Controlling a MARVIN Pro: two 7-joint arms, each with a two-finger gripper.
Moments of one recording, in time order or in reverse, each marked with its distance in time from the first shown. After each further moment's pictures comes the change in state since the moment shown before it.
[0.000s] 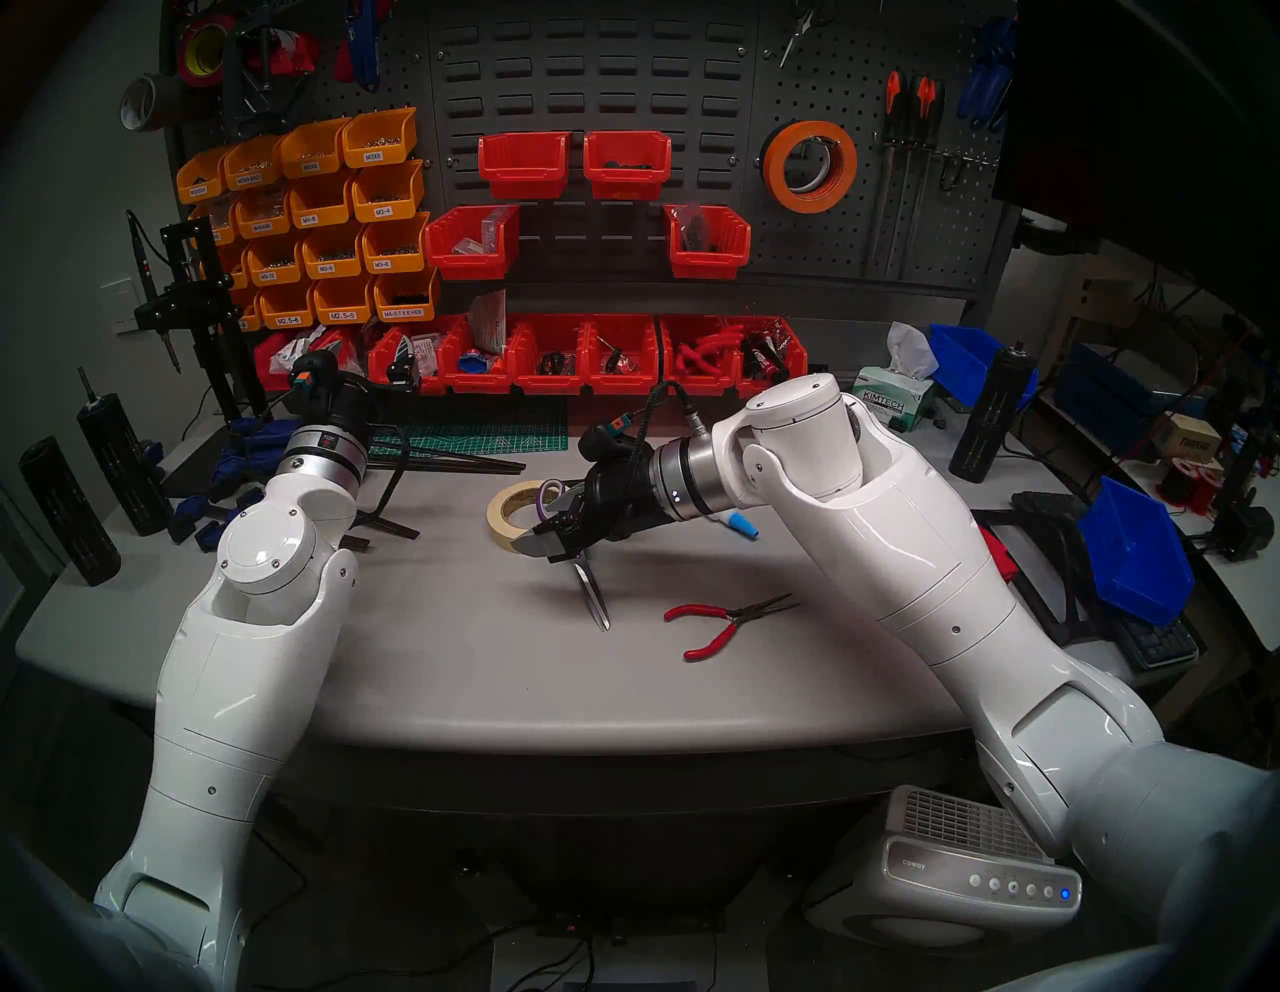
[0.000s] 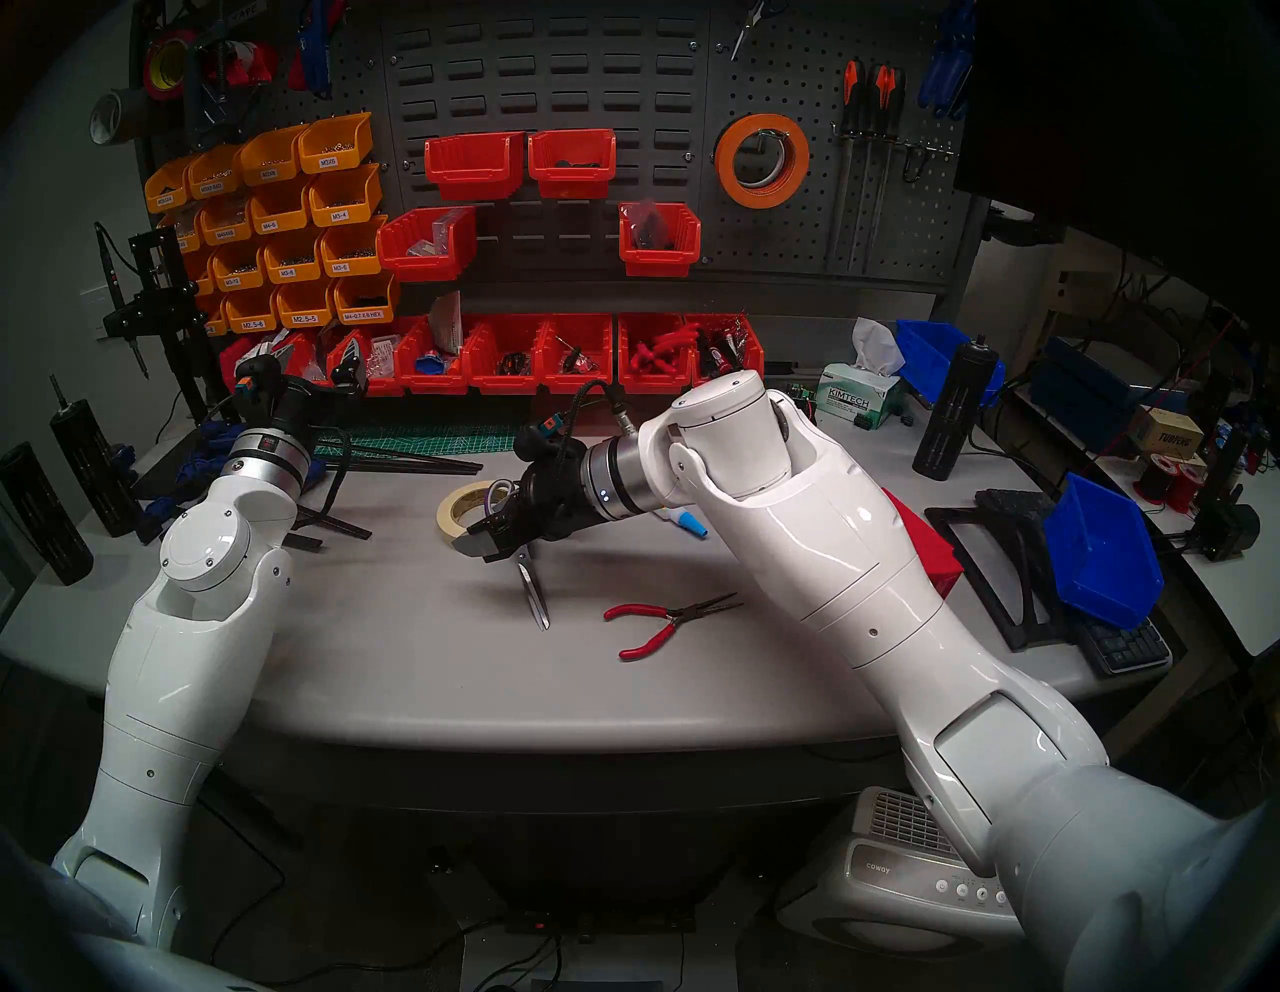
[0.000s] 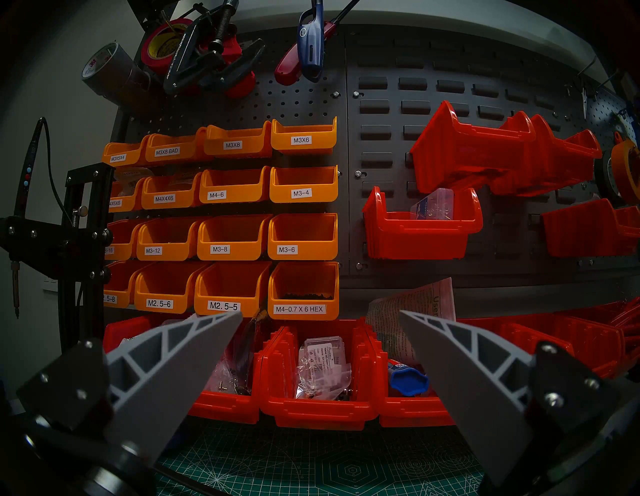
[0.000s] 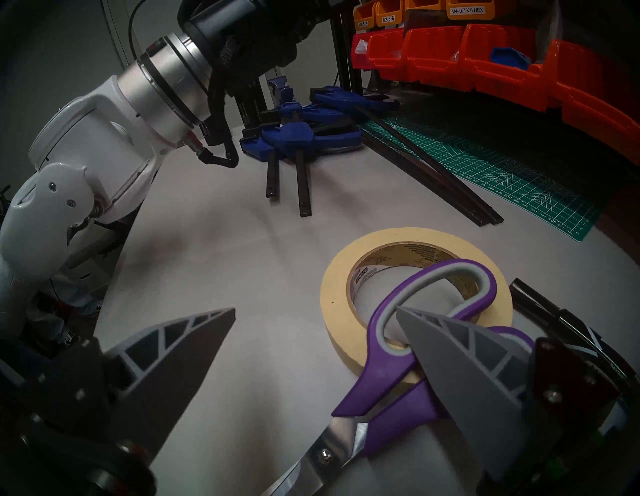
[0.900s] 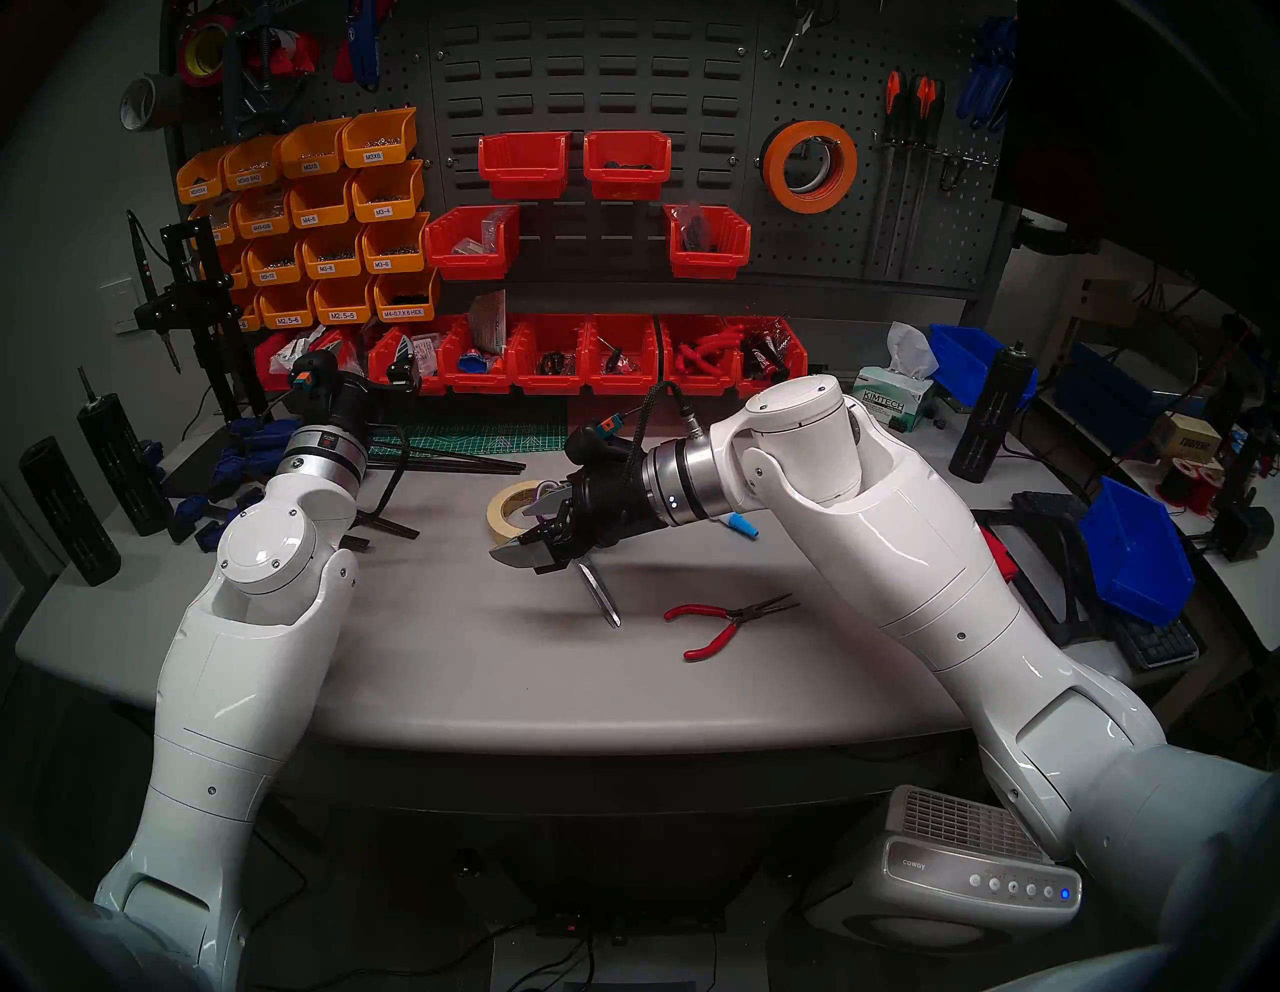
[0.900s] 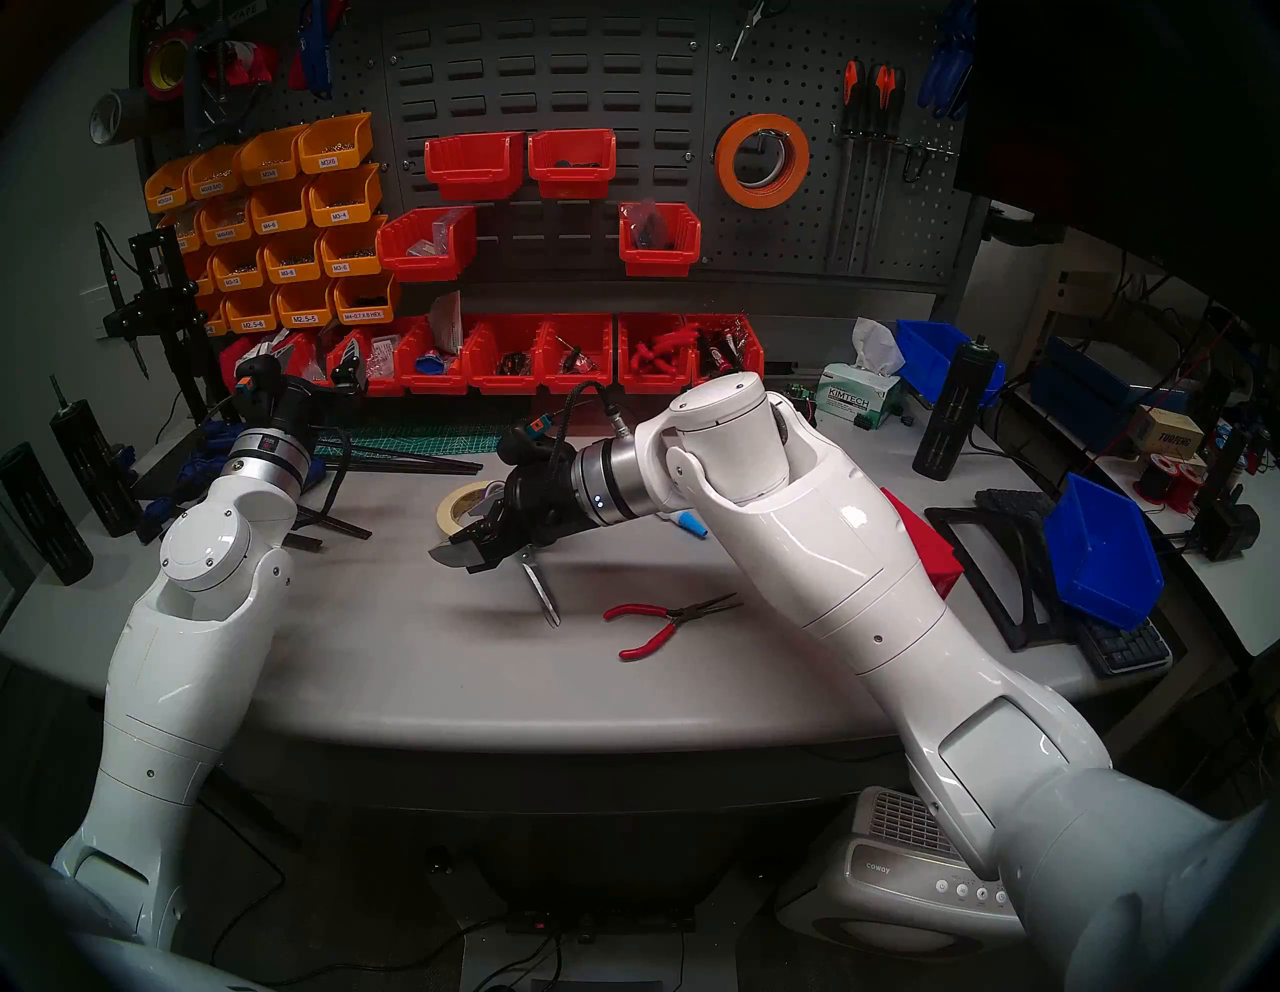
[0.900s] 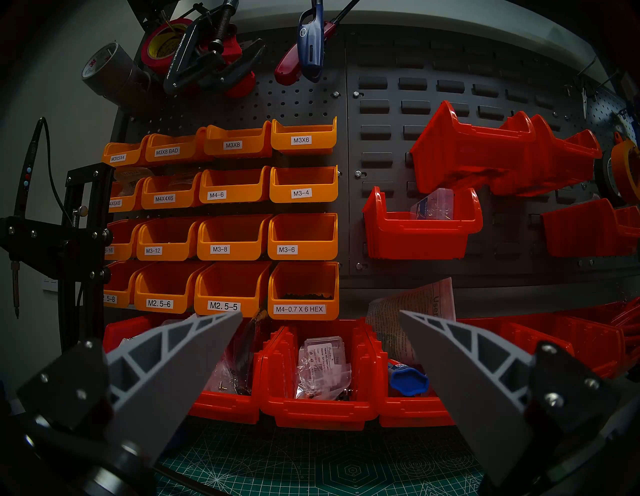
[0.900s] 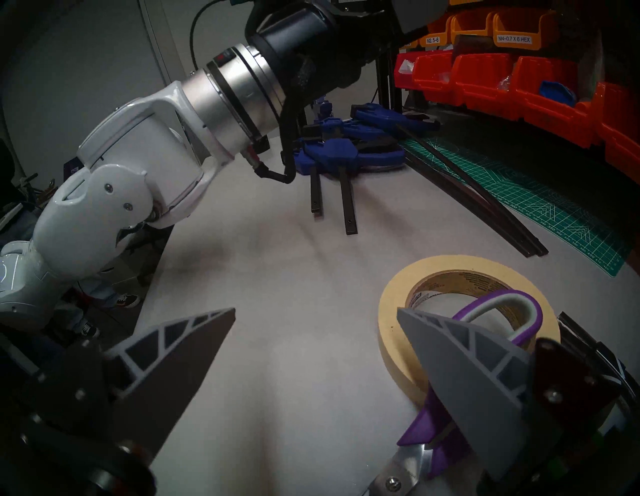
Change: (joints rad) left arm 0.000 0.000 0.000 0.000 0.000 0.000 0.000; right arm -0.008 0.009 -0.012 -0.045 0.019 -0.054 0.068
